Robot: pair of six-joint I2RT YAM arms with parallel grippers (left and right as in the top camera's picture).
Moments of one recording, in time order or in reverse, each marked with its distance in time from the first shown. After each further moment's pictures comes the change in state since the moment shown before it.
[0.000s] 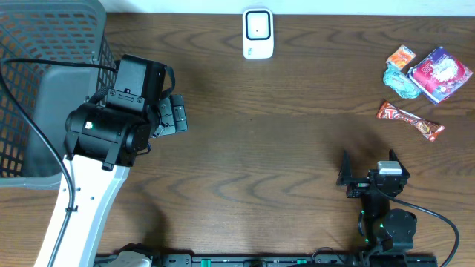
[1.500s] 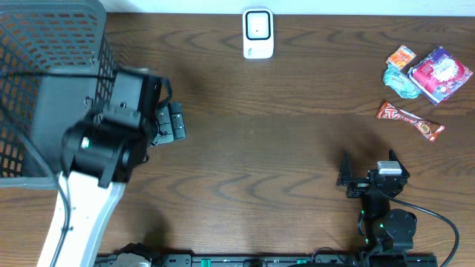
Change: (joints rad) left arm 0.000 -0.094 -0.112 0.072 0.009 0.000; right arm 0.000 -0.001 0.000 0.000 -0.003 -0.002
